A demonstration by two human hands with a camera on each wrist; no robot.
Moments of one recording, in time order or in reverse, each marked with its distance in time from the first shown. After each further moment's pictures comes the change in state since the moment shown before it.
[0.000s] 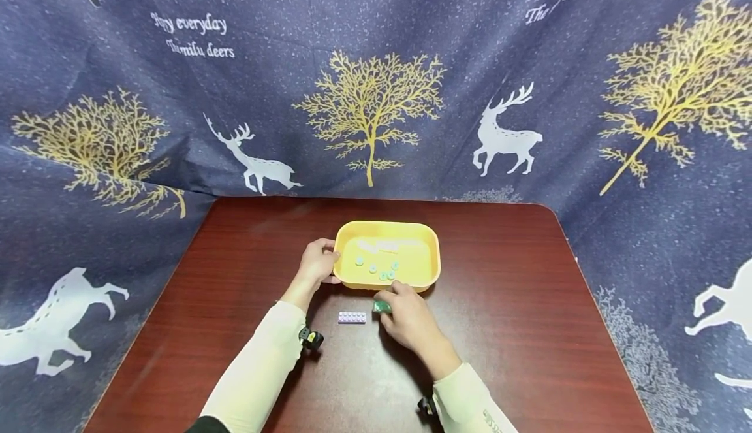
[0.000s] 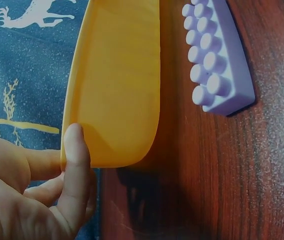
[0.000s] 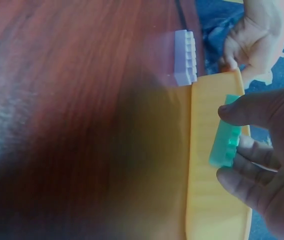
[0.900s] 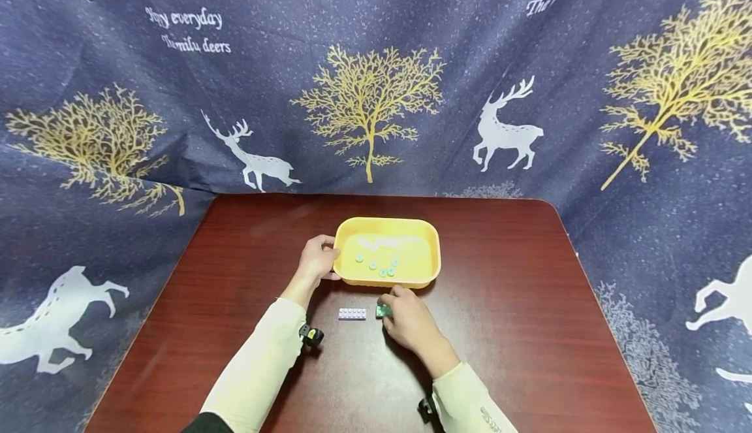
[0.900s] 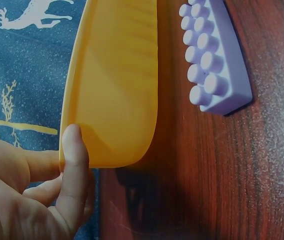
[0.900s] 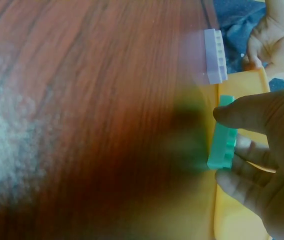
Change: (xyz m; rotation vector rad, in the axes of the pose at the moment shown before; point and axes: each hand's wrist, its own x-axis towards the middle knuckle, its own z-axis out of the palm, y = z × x) left_hand -0.004 0.003 0.001 0.003 0.004 0.025; right_hand -0.007 0.005 0.015 0.033 -0.043 0.027
